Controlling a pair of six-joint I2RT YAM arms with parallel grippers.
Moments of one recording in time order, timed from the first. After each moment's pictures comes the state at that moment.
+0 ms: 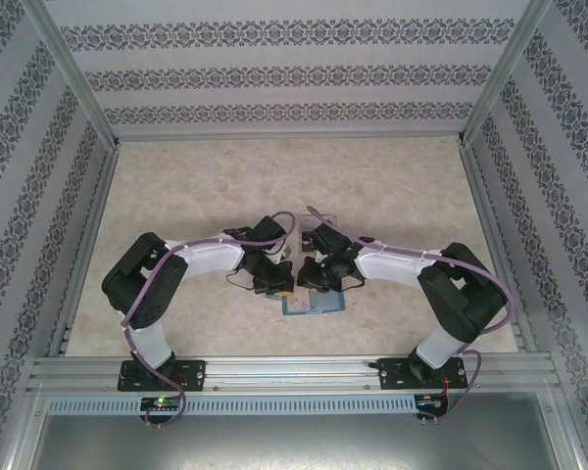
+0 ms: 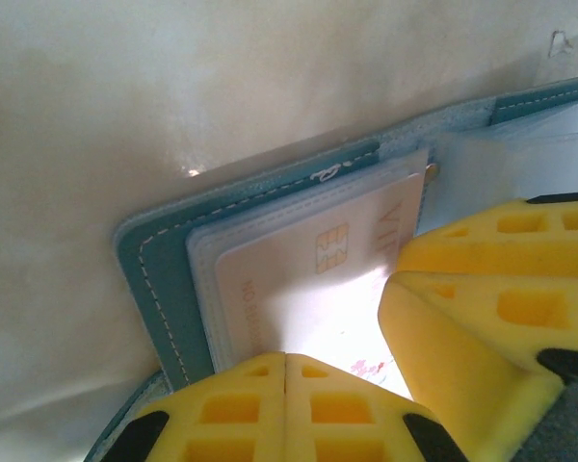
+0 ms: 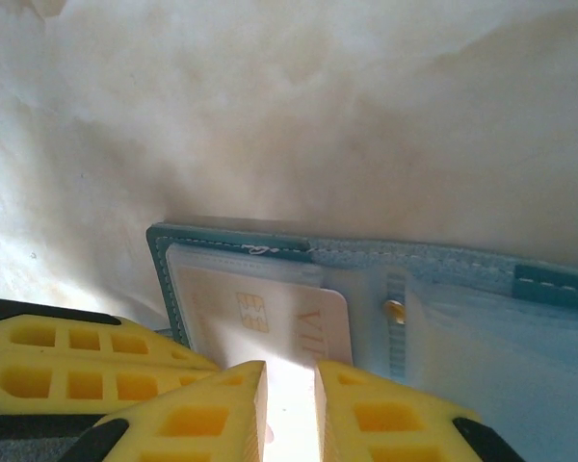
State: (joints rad) left arm -0.67 1.79 0.99 -0.47 0.56 -0.74; right arm 0.70 1.64 0.84 -0.36 -0.37 0.91
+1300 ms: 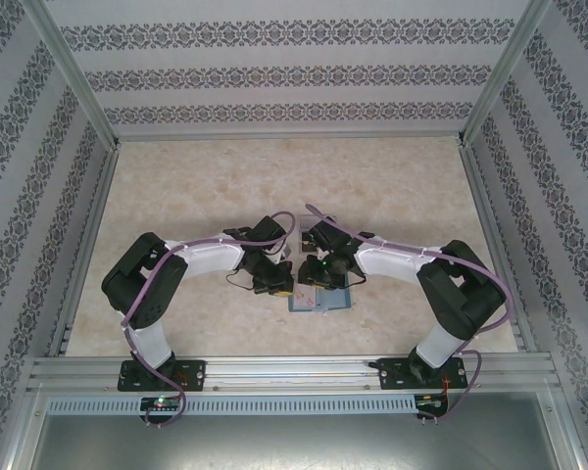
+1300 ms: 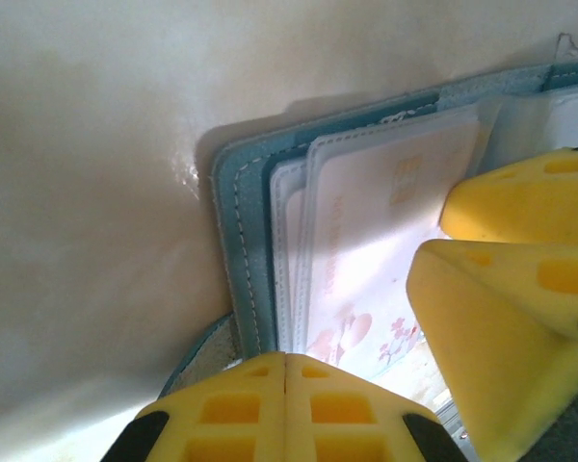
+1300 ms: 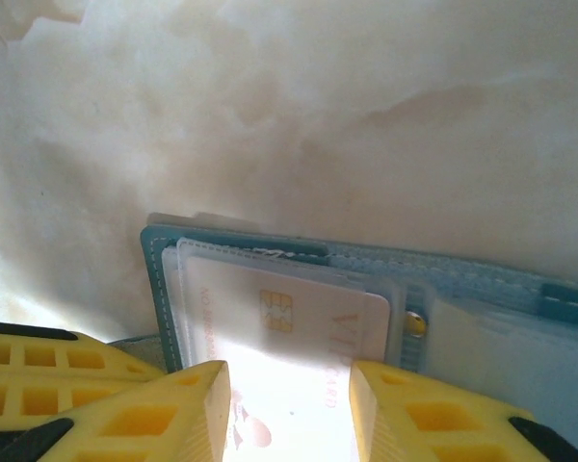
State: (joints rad) left arm -0.67 1.78 0.99 -0.47 0.55 -0.74; right arm 0.68 1.66 0.88 -0.43 -0.33 0.83
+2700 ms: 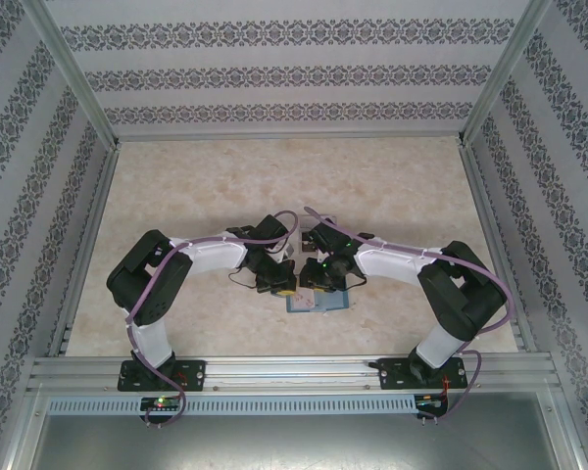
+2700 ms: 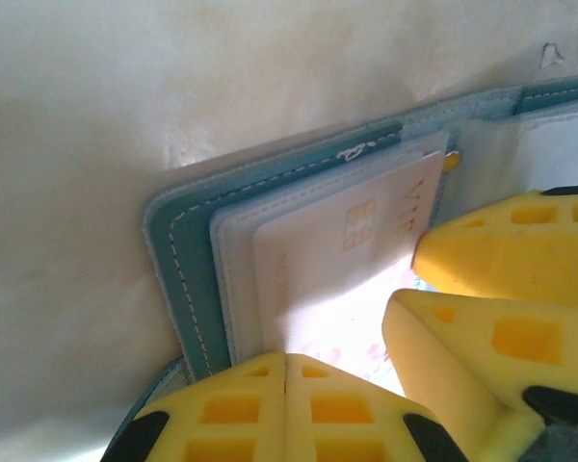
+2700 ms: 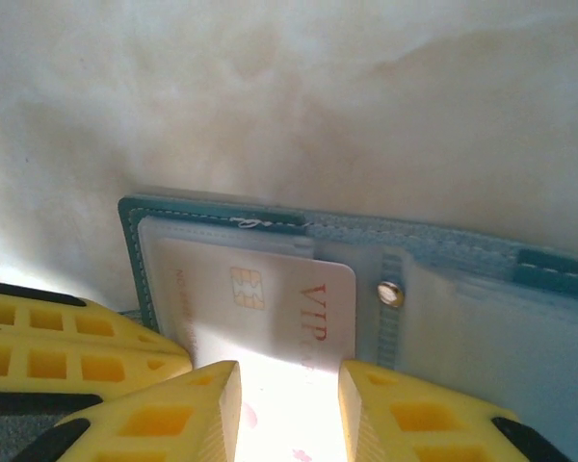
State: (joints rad) left arm -0.67 1.82 1.02 -0.46 0.57 -0.75; right arm 0.69 1.65 0.88 -0.47 -0.32 0.81
